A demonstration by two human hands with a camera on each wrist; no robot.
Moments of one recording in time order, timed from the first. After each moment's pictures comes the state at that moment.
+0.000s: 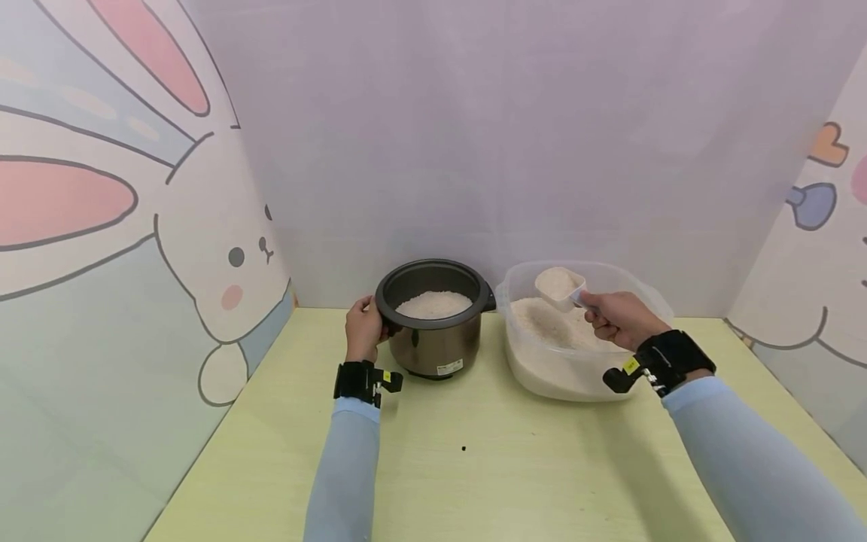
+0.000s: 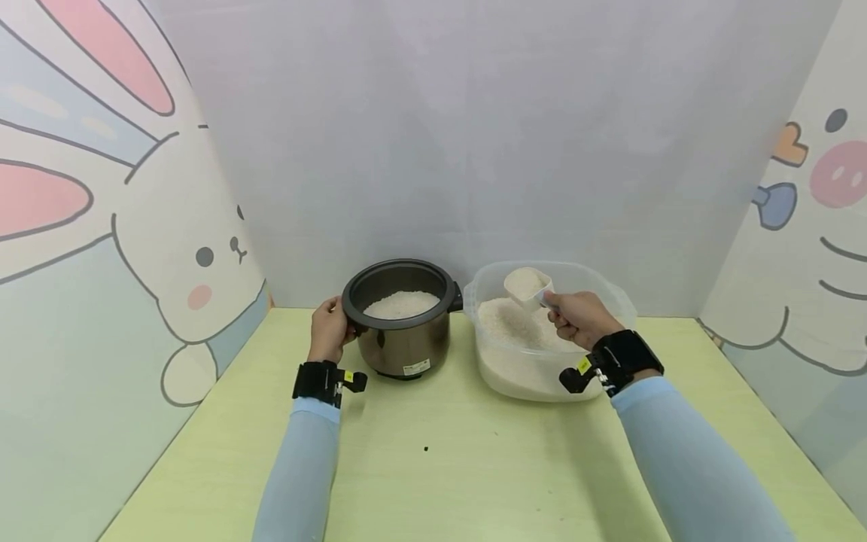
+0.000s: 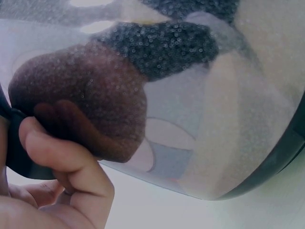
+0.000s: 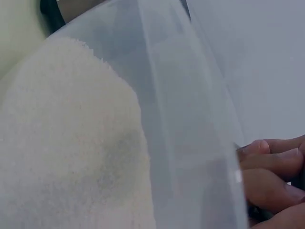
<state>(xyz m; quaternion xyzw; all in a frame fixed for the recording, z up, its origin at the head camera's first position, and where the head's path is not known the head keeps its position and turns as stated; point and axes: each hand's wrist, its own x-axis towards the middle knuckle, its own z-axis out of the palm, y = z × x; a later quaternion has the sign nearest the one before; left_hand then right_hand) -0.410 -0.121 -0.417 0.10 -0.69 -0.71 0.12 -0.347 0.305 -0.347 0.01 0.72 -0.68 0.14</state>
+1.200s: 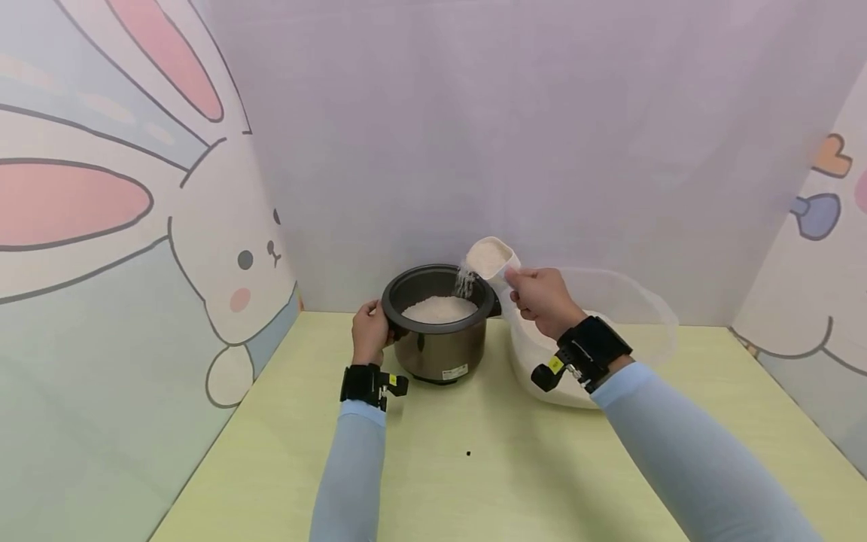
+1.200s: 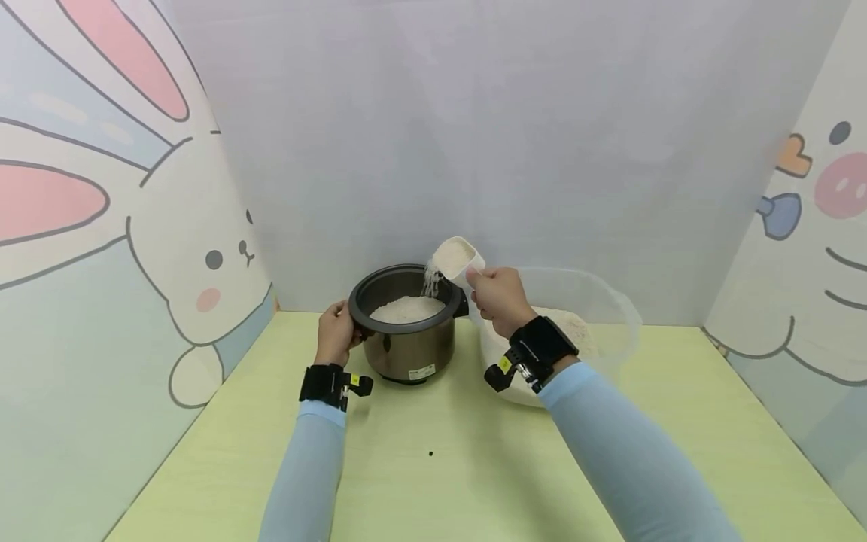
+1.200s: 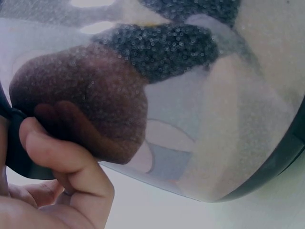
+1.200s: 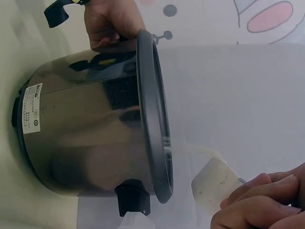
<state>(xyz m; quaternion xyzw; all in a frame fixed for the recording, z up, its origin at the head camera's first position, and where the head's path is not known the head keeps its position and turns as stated) -0.408 -0.120 -0.417 0.09 -0.68 -0.71 0.12 -0.344 0.165 -0.297 -0.01 0.74 -0.68 0.02</state>
